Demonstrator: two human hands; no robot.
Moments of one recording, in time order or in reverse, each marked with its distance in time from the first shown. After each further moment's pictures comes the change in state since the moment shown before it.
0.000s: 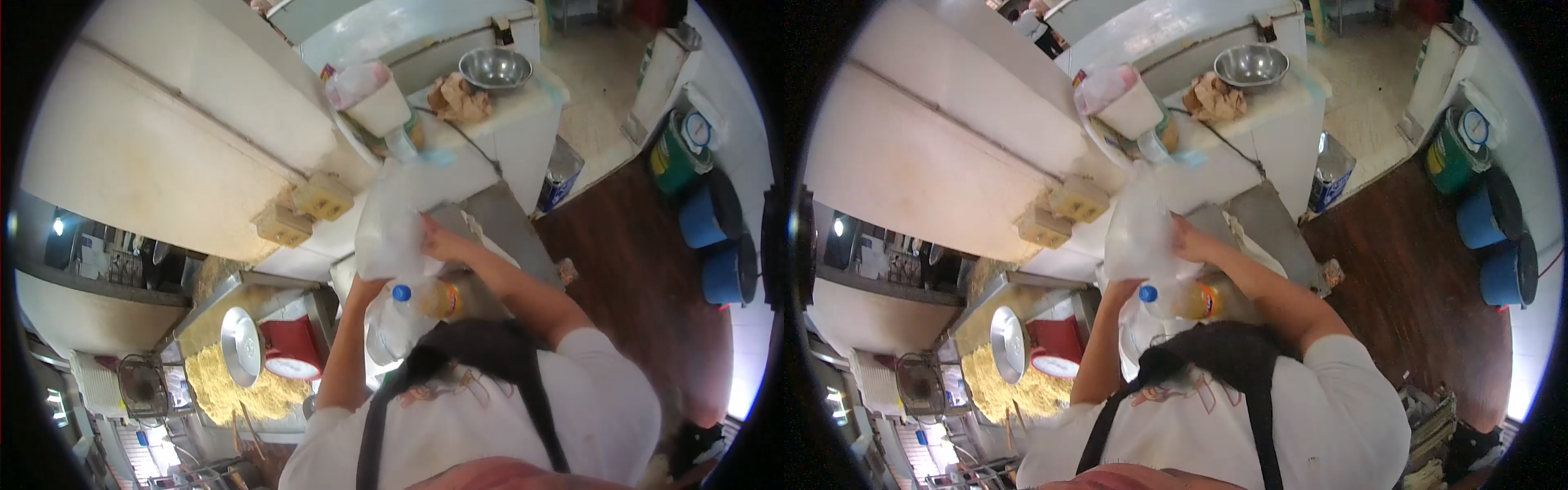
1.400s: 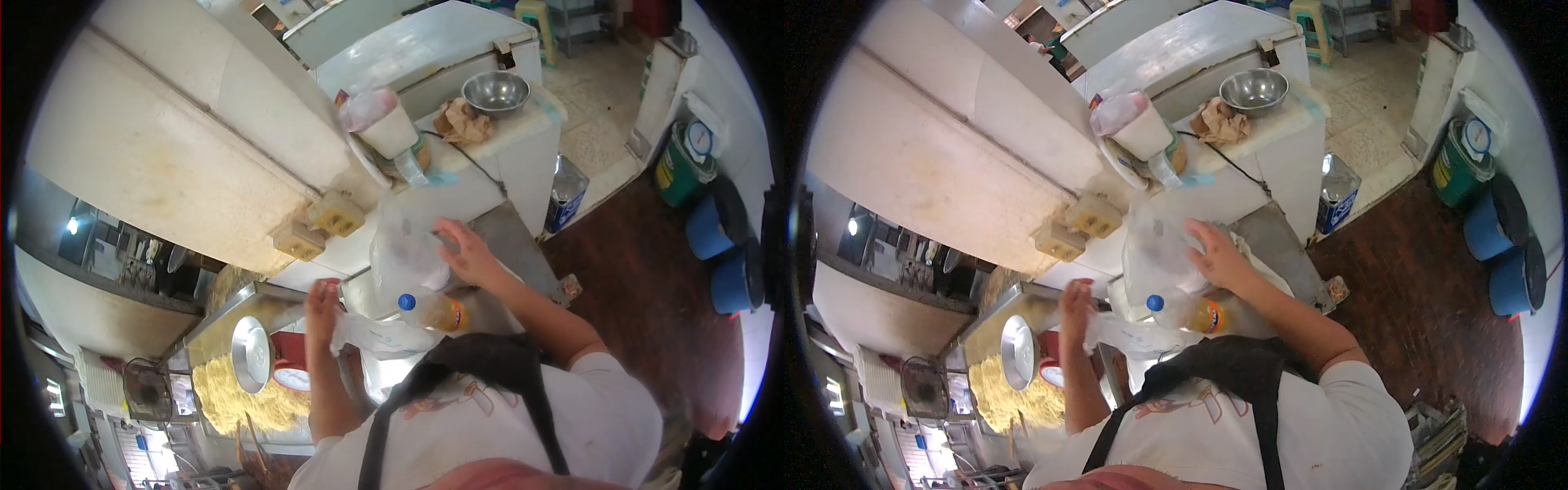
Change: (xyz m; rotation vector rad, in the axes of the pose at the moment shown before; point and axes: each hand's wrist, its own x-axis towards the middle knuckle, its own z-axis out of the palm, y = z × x) left_hand -0.058 0.078 -0.111 -0.316 0.325 -0.371; right_hand -0.034 -0.131 -0.084 0.005 0.083 0.090
